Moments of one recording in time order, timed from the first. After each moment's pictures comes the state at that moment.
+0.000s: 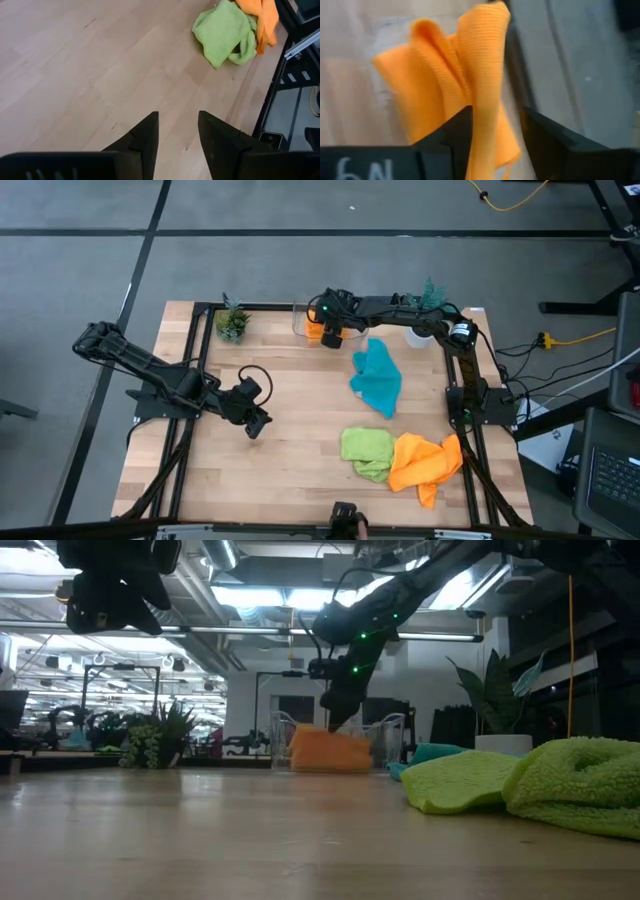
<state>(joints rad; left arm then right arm) -0.39 1.07 0.77 -0.54 -0.26 -1.14 -0.44 2.09 1.61 -0.49 0.30 -0.33</state>
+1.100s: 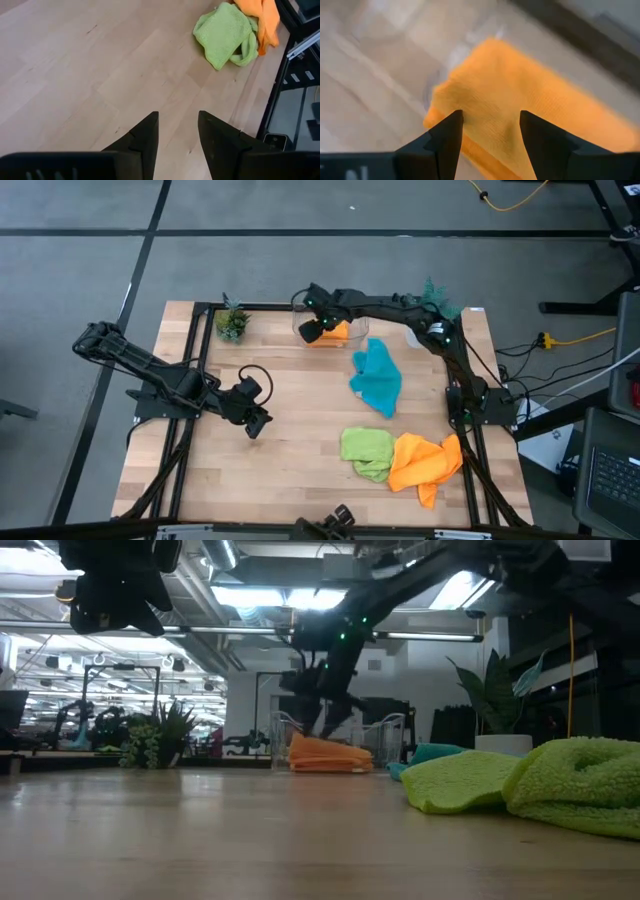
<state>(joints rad) -0.39 1.07 0.77 -0.54 -0.28 -1.12 -0.45 2.30 1.97 -0.80 0.06 0.45</state>
